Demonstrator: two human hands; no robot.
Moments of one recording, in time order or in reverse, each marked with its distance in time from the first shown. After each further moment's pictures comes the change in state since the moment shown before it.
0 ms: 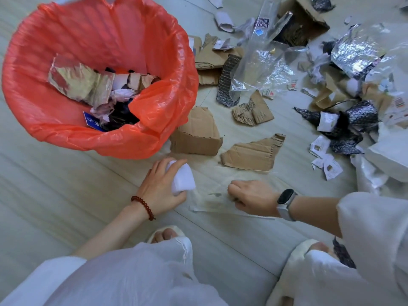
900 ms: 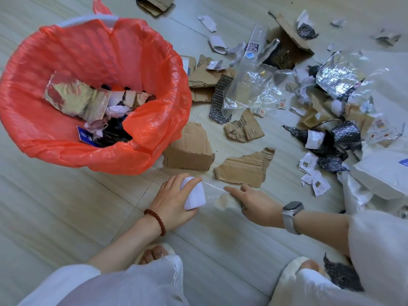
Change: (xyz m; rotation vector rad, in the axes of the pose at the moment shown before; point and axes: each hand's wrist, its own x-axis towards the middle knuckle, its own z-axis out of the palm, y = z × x) left_hand 0.016 0.033 0.021 0.027 0.011 0.150; right_hand -0.012 0.009 -0.019 0.197 -0.092 0.388
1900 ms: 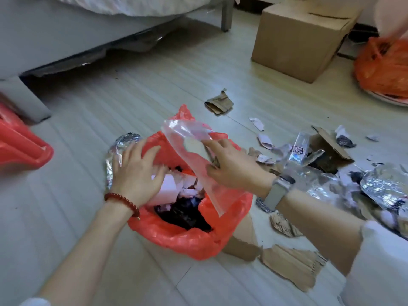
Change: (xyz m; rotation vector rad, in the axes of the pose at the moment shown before) left_hand 0.026 -0.097 -0.253 0.256 0.552 -0.463; right_hand 0.086 -0.204 -0.245 -0.088 0.566 -0.309
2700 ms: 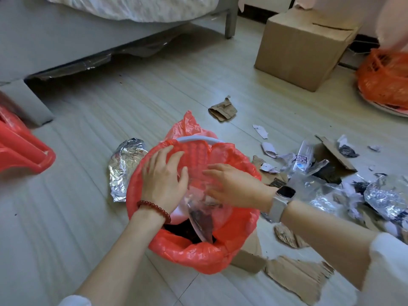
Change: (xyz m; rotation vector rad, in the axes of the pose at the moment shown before) left_hand 0.011 0.032 0.009 -0.227 0.098 0.006; right_hand 0.009 0.003 0.017 -0.095 -0.188 -0.138
